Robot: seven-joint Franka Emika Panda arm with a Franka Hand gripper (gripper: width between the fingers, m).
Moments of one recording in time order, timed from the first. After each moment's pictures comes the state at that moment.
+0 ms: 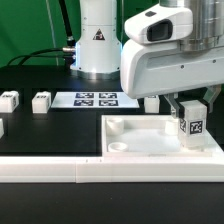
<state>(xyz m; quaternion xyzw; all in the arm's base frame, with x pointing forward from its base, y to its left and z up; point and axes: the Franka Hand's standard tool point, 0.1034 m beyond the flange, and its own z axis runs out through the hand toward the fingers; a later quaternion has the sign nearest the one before) 0.621 0.113 0.082 -0.99 -0.08 0.02 0.06</state>
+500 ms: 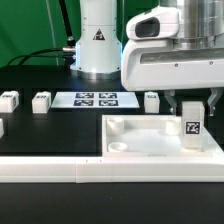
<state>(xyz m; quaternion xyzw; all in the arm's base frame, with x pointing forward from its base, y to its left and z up) 0.620 0.115 0.081 -0.99 0.15 0.02 0.06</state>
